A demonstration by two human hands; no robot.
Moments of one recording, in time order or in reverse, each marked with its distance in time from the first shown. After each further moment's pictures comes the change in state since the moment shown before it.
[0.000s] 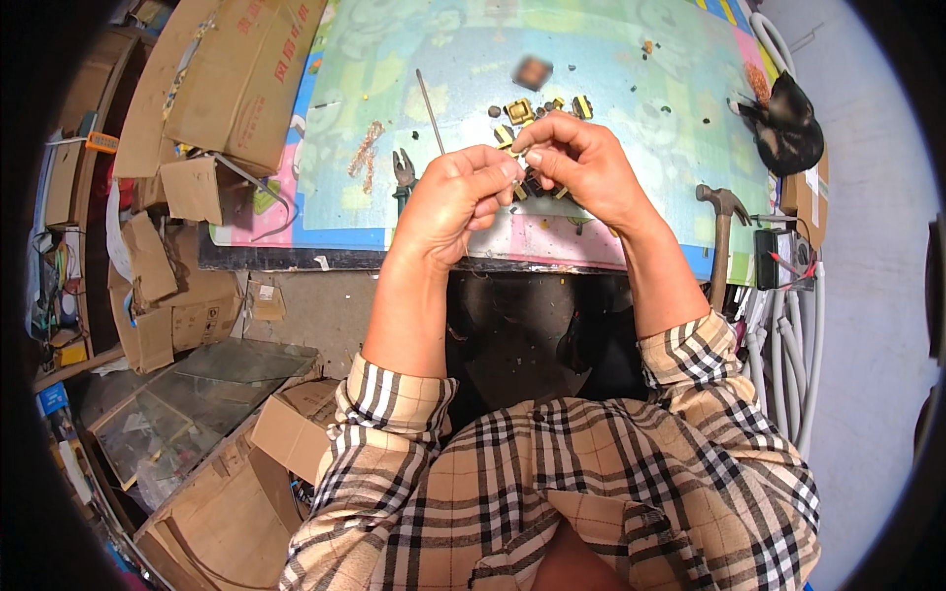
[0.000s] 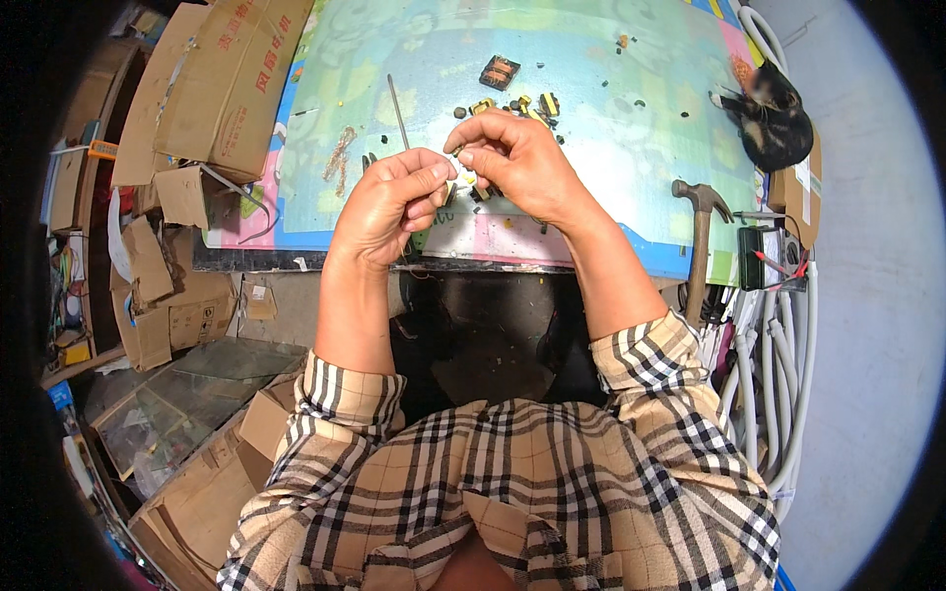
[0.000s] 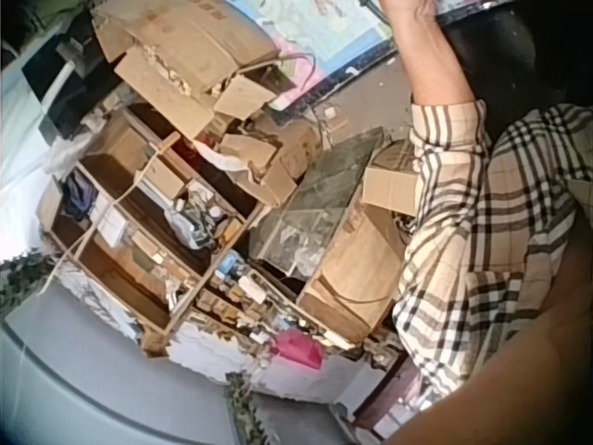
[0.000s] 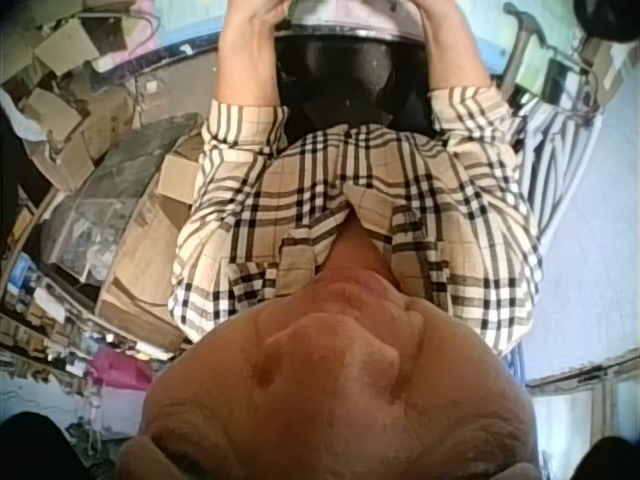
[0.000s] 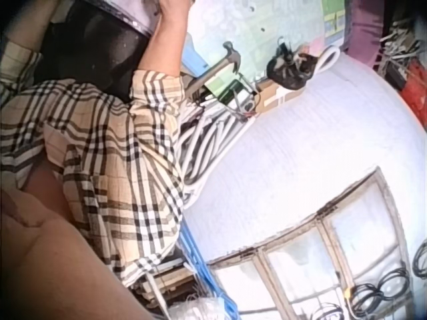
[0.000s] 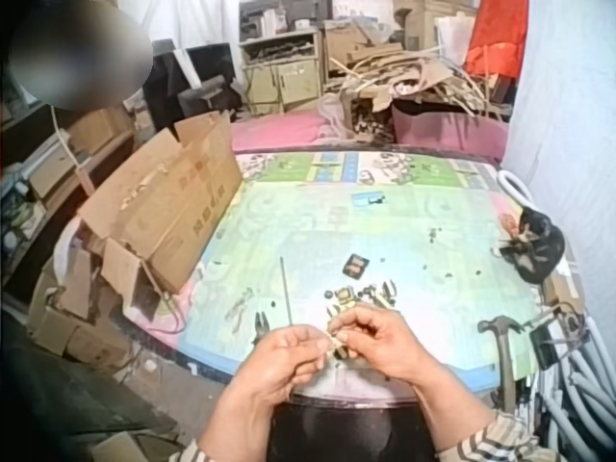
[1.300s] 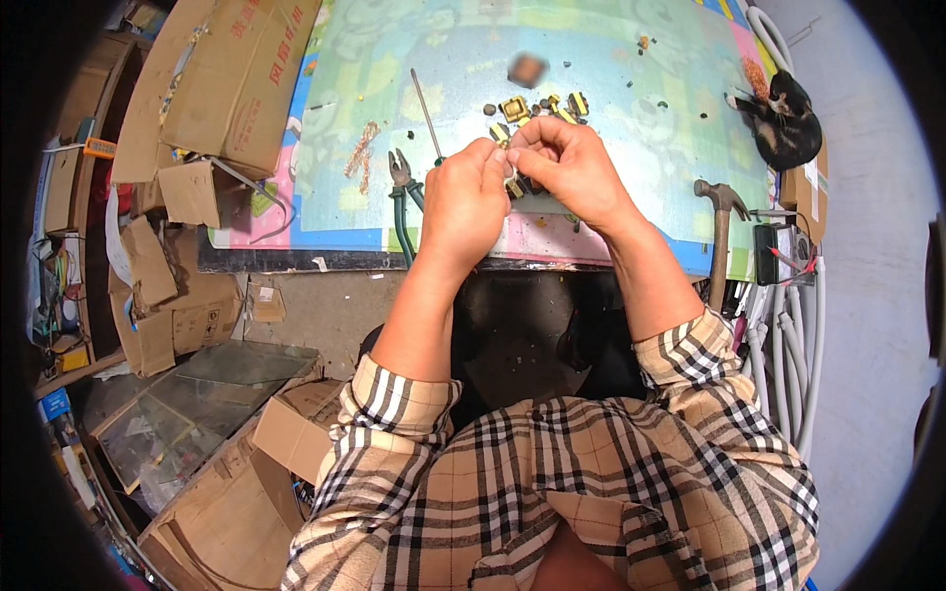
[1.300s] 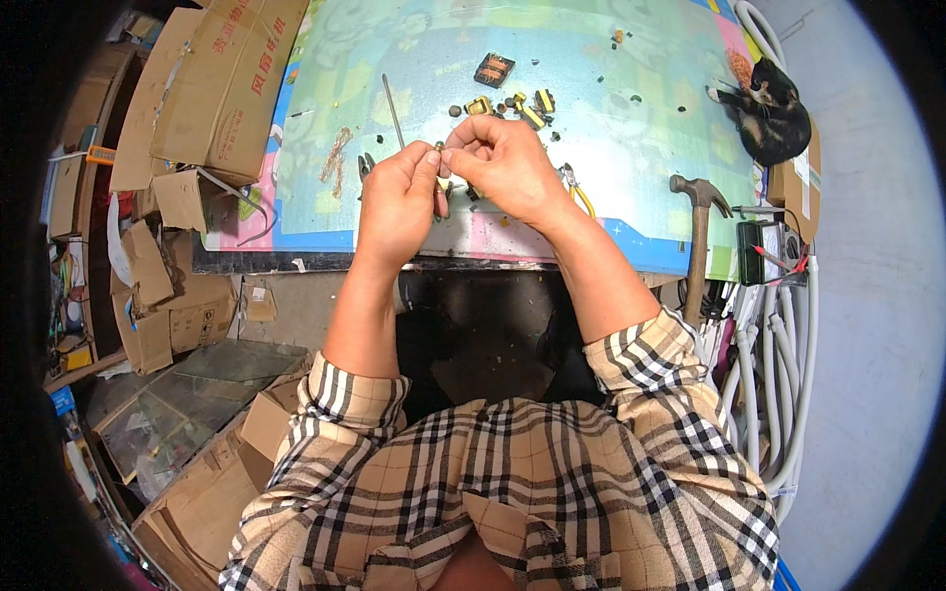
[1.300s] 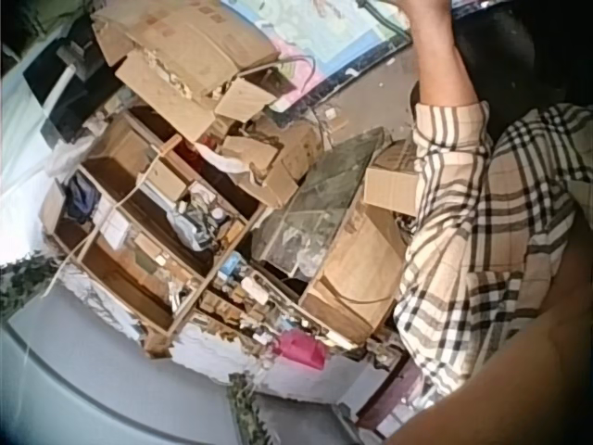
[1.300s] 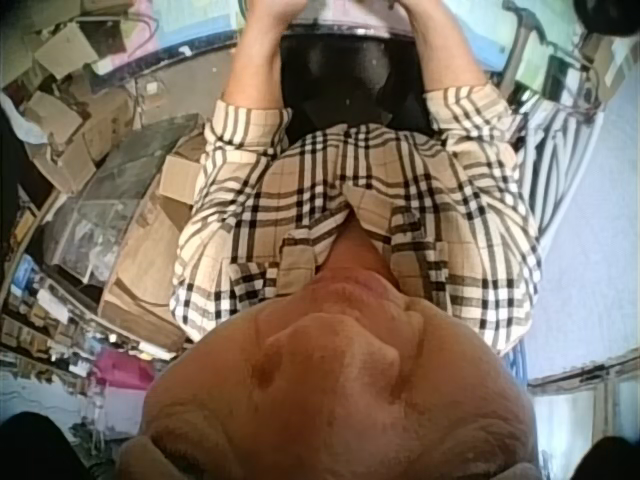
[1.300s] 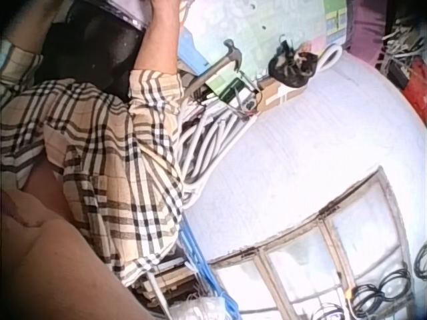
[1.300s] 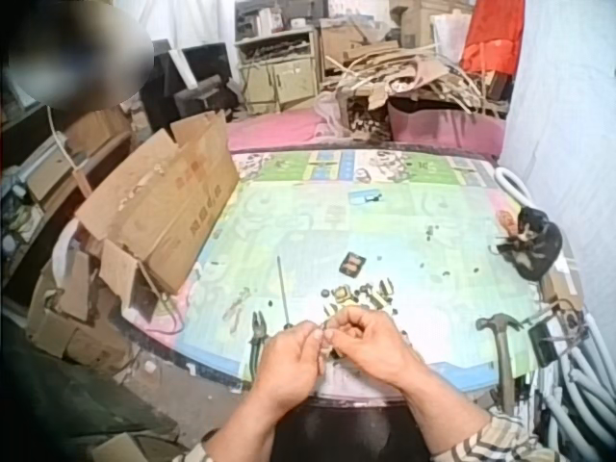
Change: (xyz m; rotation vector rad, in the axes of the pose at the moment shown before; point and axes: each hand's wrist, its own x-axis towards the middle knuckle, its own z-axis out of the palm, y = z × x) left_hand 0.004 -0.016 0.017 0.848 0.334 0.391; right_hand 0.005 0.012 0.014 -0.033 0.124 0.044
